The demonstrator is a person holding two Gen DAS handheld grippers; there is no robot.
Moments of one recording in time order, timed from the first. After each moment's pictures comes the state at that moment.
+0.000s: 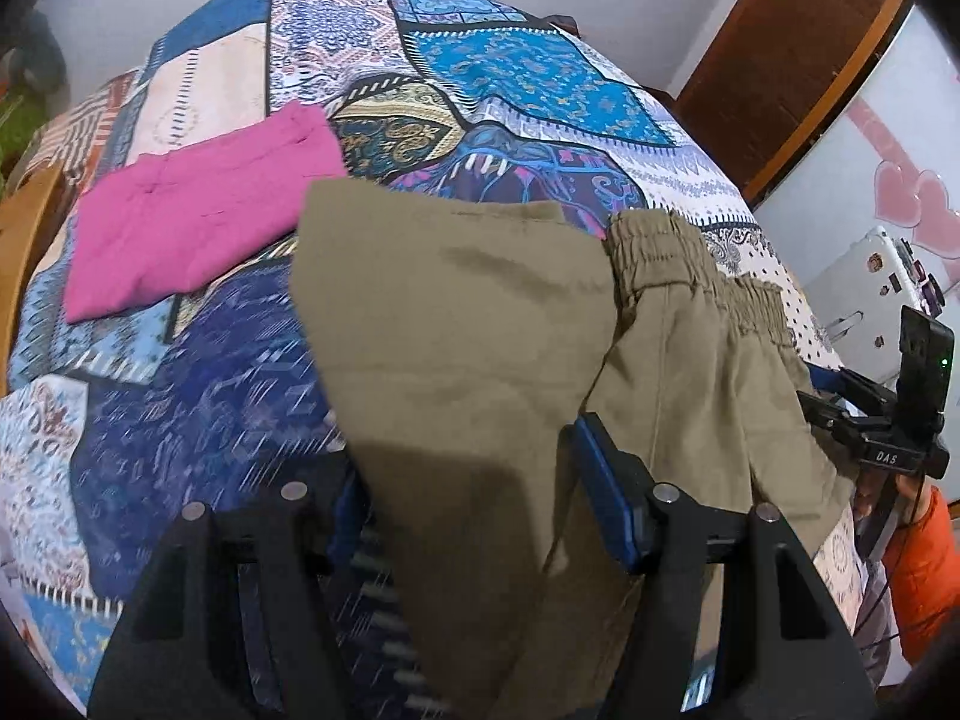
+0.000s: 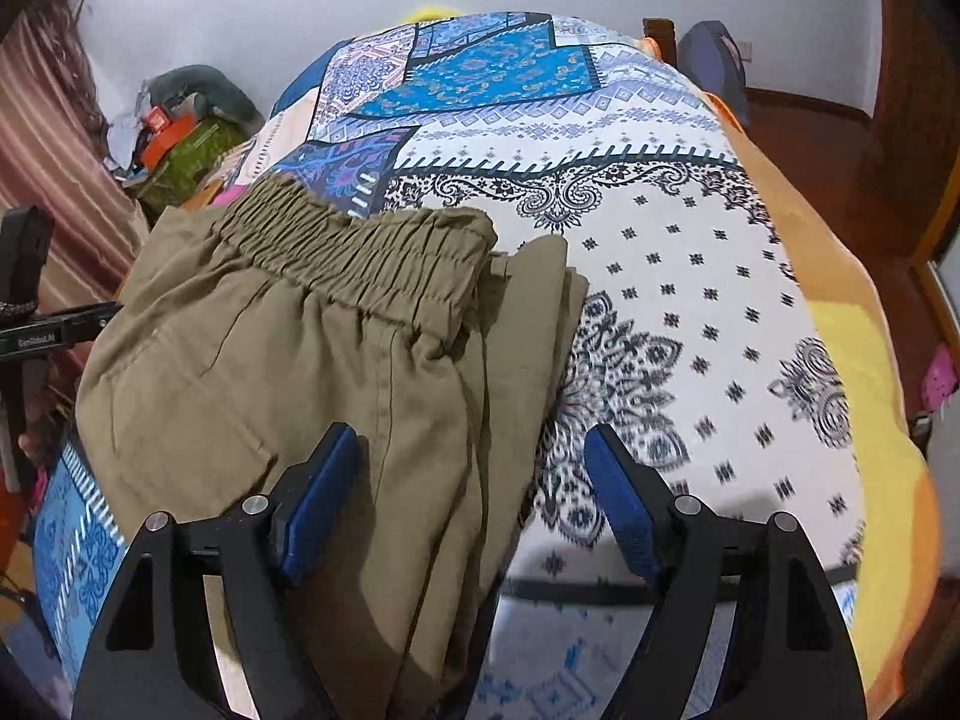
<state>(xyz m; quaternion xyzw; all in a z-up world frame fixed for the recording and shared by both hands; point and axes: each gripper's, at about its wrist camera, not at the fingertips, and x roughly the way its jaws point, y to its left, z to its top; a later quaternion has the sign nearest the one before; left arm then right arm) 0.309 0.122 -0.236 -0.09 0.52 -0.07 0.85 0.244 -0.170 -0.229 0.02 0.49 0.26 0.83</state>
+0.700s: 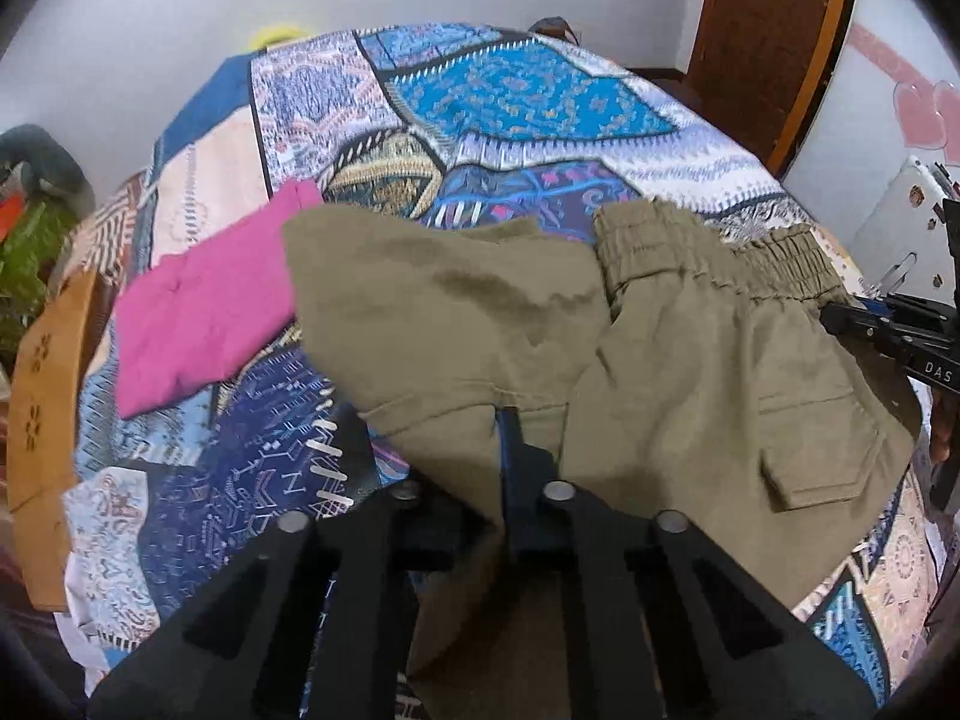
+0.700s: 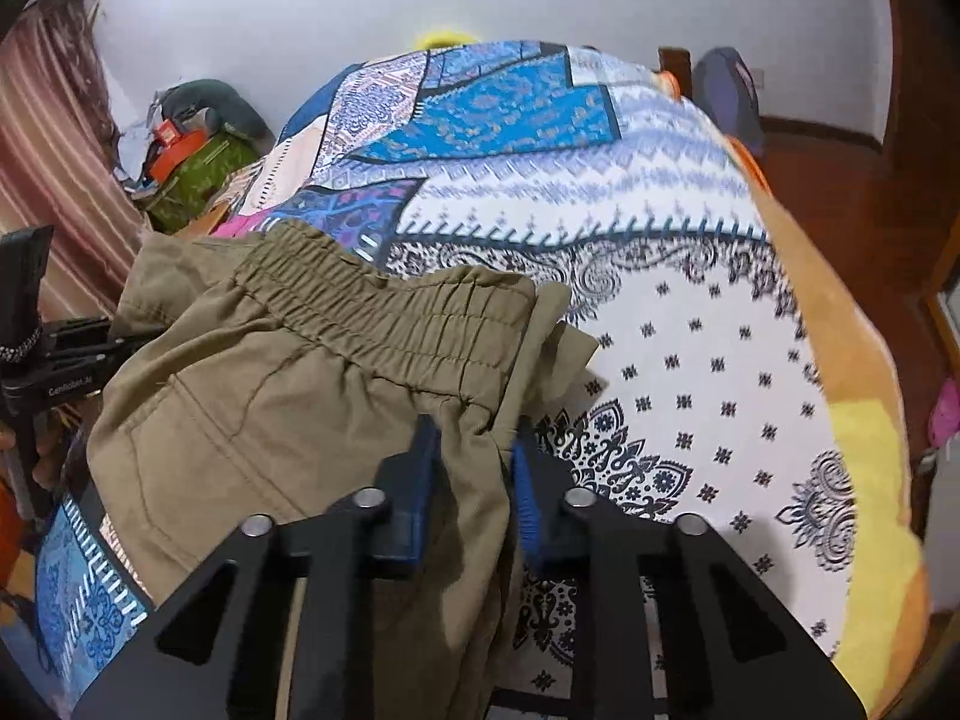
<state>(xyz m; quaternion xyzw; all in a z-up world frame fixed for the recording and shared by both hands) 0.317 0.085 -0.220 0.03 0.49 -0.03 0.87 0.262 -0.161 -0.206 0.01 0.46 0.27 0.85</state>
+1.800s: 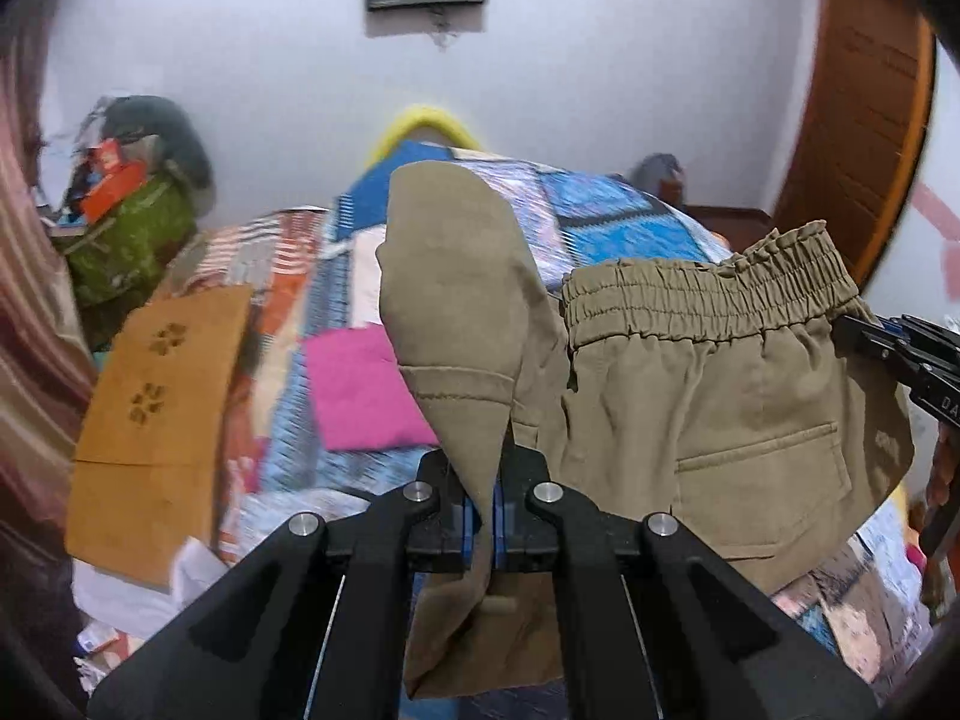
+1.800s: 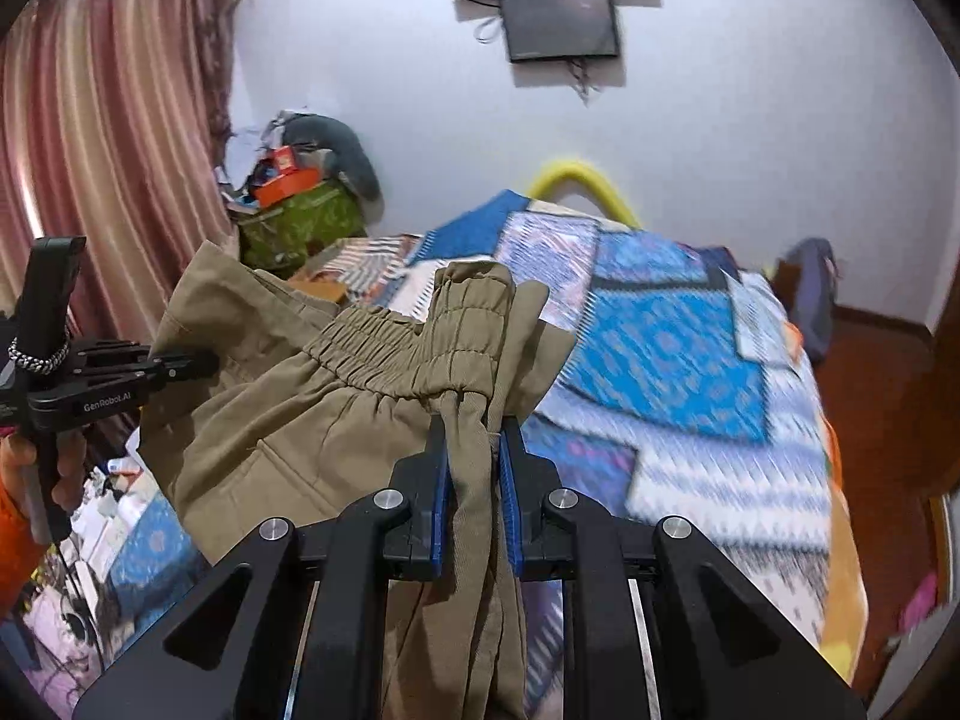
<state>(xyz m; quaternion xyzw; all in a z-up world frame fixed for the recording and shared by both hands) 0.263 0.224 -0.096 -0.04 0.38 0.09 0.92 0.270 -0.003 -0.071 -0.06 0.32 0.38 0.87</state>
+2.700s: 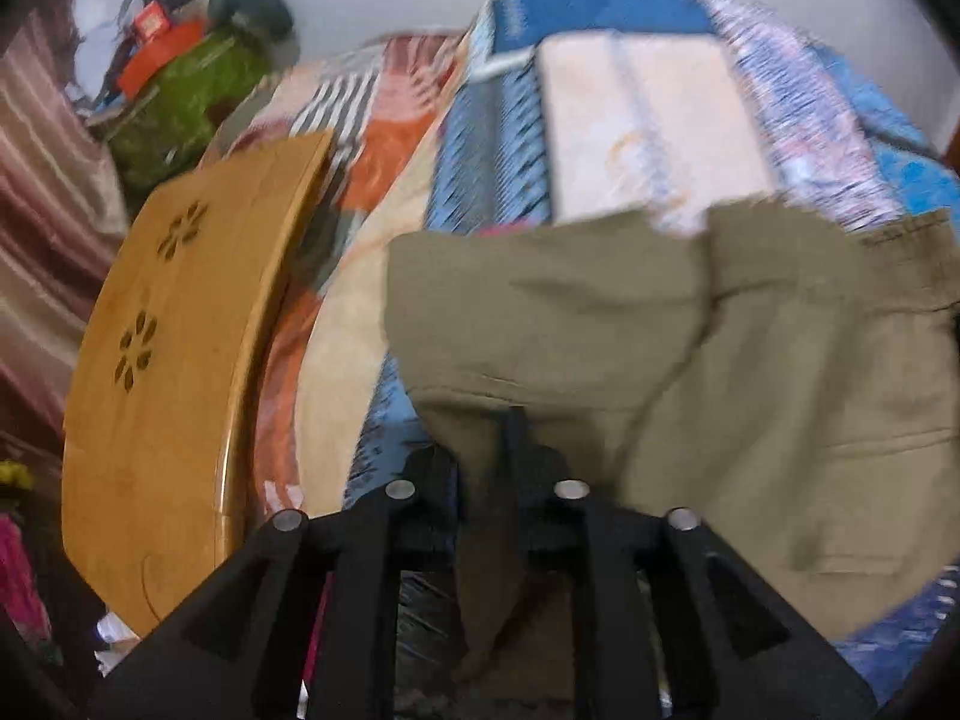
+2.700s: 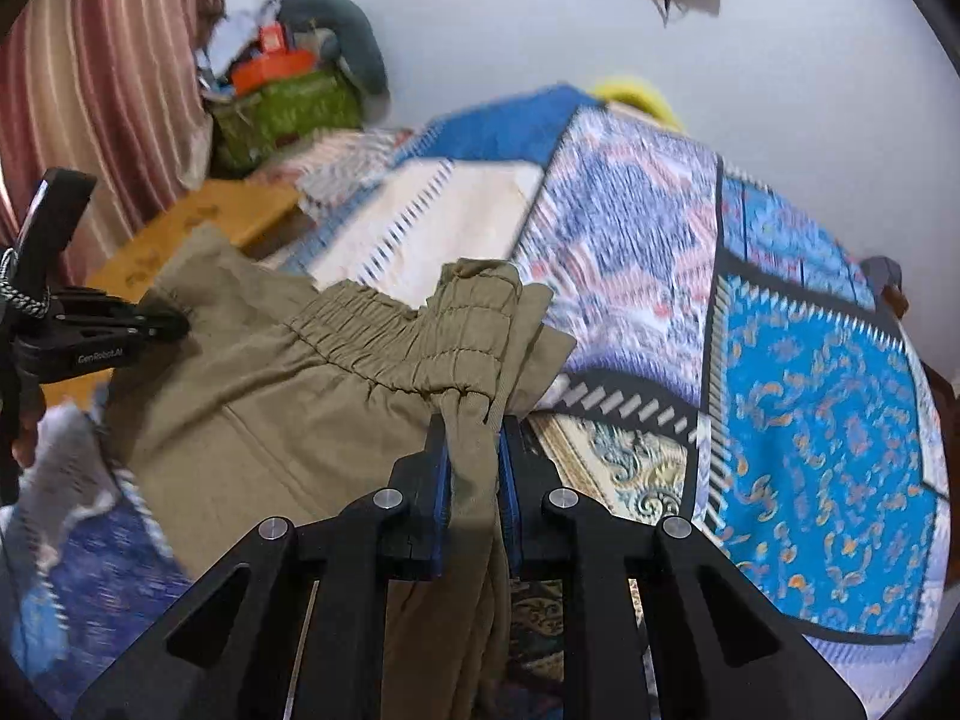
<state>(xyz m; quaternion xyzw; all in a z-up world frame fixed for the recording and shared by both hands) 0.420 0.403 -0.295 -0.07 0.53 0.22 0.82 0.411 0.165 -0.220 -0.16 0.39 0.36 0.83</state>
